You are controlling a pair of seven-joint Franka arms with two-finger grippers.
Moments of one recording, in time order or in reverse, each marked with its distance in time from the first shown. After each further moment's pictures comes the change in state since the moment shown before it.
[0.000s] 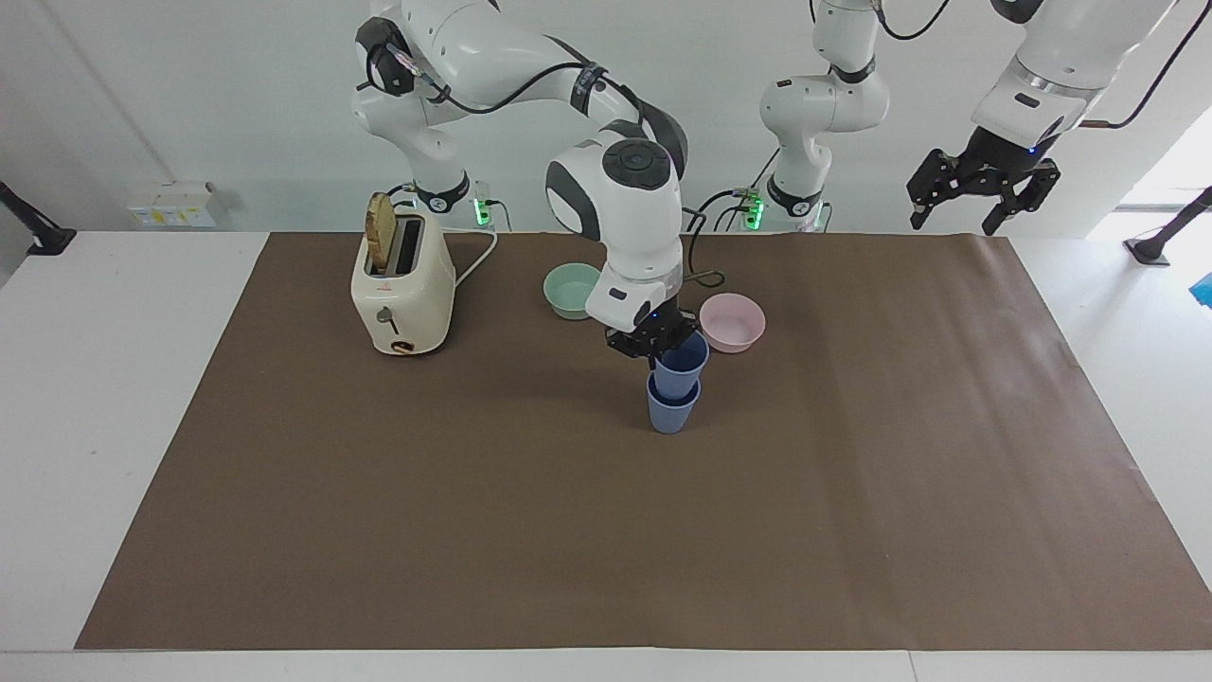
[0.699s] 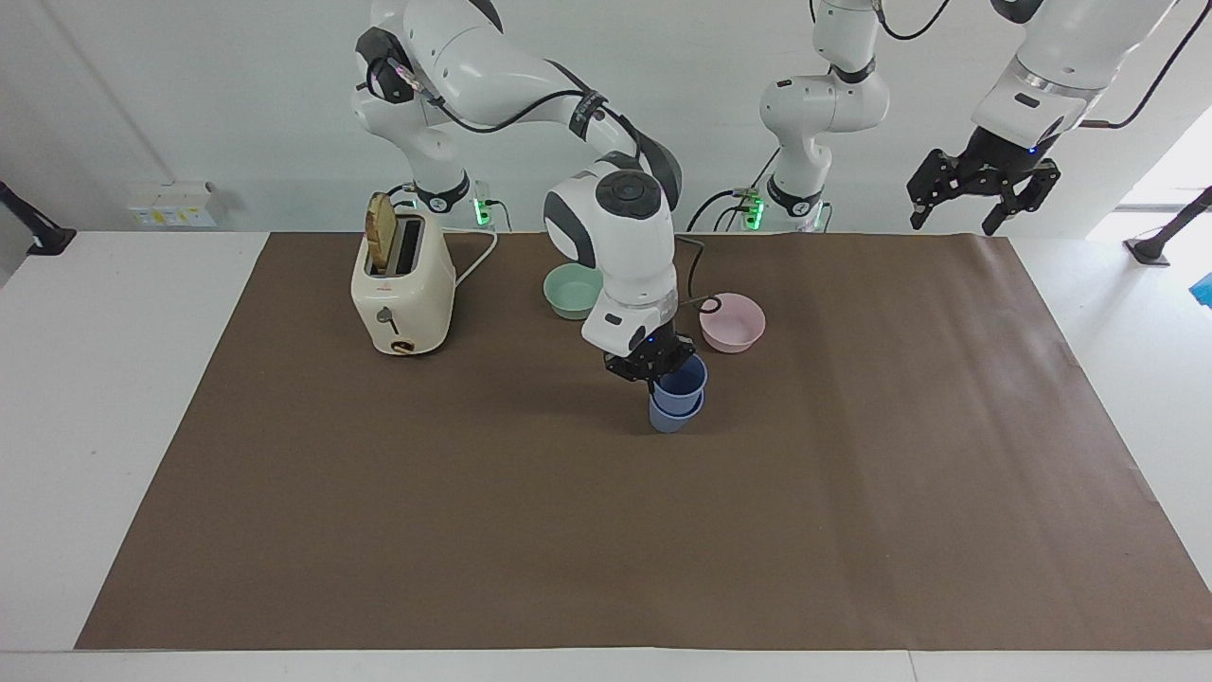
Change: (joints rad) left arm 0.000 0.000 0.000 0.000 0.000 0.000 0.000; right arm 0.007 0.037 0.003 -0.040 0.000 0.078 0.000
